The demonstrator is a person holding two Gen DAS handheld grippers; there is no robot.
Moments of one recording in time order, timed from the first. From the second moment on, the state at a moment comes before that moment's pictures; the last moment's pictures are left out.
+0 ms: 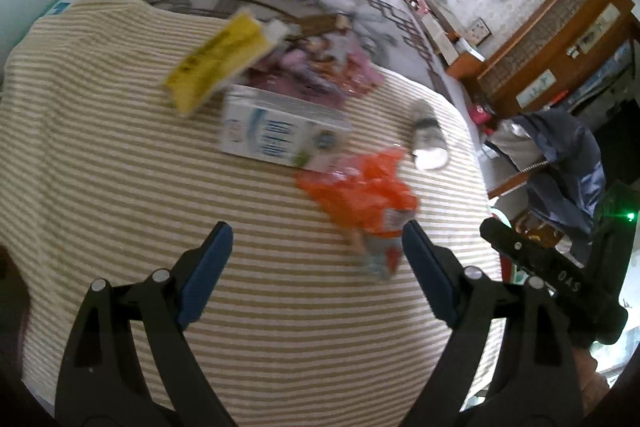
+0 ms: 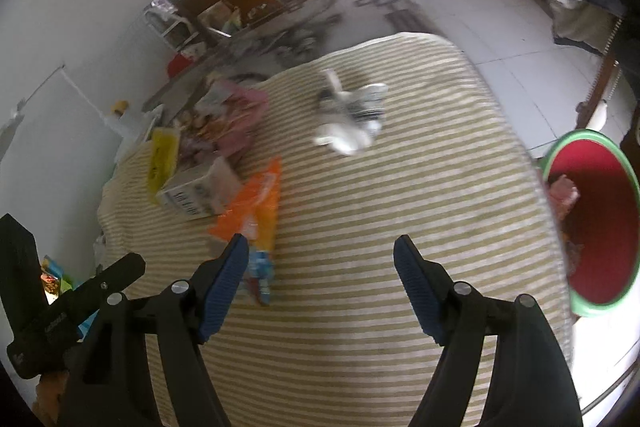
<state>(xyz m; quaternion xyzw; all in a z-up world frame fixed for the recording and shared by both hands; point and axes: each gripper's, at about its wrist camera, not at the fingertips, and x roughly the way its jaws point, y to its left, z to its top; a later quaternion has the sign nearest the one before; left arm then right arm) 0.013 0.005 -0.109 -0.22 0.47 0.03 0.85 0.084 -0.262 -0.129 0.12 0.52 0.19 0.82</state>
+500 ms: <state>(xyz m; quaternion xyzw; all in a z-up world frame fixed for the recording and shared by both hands) -0.014 0.065 -0.110 -0.23 0.46 0.04 0.86 0.070 -0.197 -0.137 0.11 0.54 0.20 0.81</state>
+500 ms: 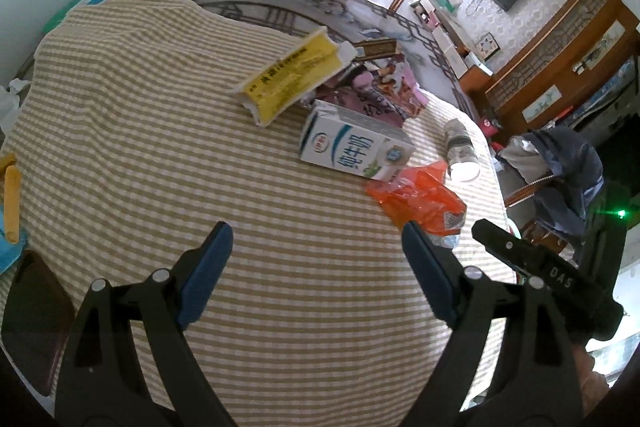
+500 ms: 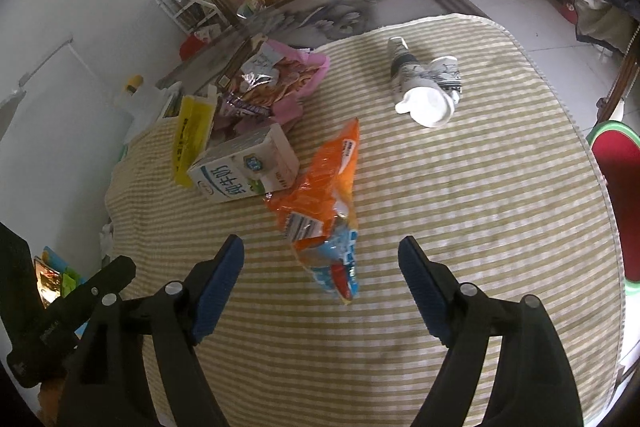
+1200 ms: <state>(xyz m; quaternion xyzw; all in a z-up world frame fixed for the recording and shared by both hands) -0.009 0.076 -0.118 -0.24 0.47 0.04 0.85 0.097 -0.153 -0.166 0.05 0.56 0.20 0.80</state>
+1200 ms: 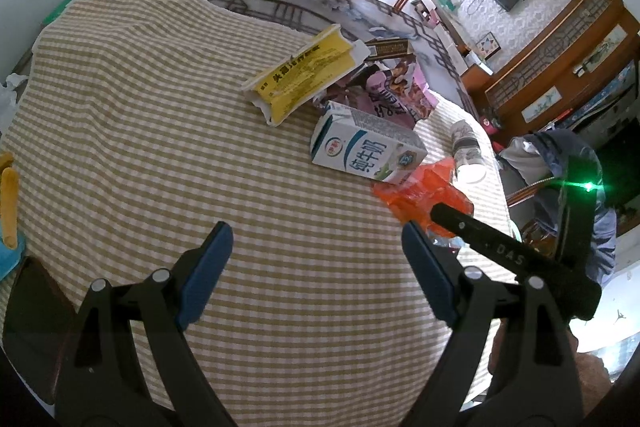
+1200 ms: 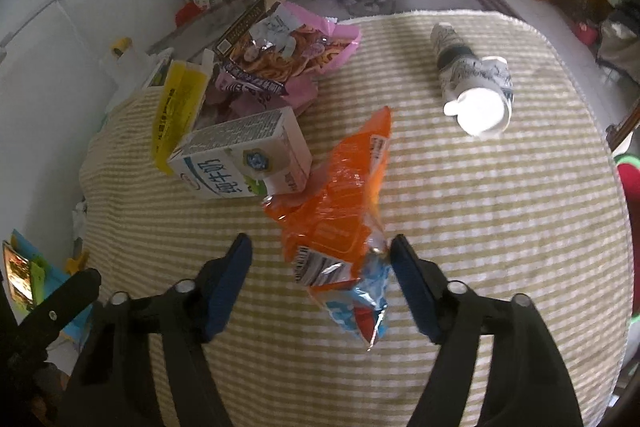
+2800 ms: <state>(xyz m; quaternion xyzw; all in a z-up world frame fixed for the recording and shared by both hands) 0.041 0.079 -0.161 -0.26 0.51 0.05 0.81 0.051 -0.224 -0.134 0.16 0.55 0.26 0.78</state>
